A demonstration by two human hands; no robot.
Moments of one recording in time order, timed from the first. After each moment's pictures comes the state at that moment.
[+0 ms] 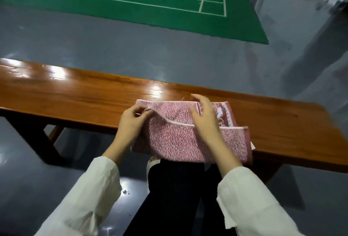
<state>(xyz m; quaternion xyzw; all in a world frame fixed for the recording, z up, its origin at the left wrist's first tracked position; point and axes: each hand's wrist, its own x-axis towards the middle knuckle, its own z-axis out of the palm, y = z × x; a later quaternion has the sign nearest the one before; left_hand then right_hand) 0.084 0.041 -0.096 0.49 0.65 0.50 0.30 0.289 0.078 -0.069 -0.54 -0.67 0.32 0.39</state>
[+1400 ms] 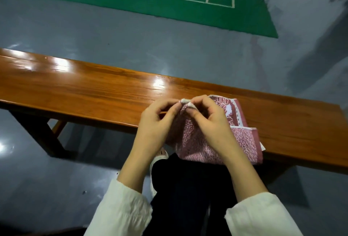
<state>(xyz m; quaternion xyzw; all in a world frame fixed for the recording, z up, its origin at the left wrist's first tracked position) 0.131 0.010 -0.038 0.53 0.57 0.55 0.29 0.271 0.049 -0.034 -0.38 -0.69 0.44 0.42</state>
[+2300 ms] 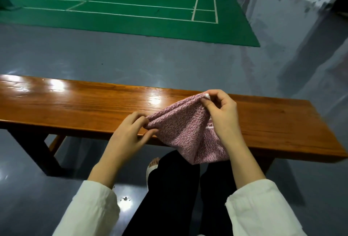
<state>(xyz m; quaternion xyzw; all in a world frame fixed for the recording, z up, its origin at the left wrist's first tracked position) 0.100 -0.013 -0.061 0.75 0.58 0.33 0.02 0.330 0.045 -0.007 -0.46 -0.59 0.37 0.54</state>
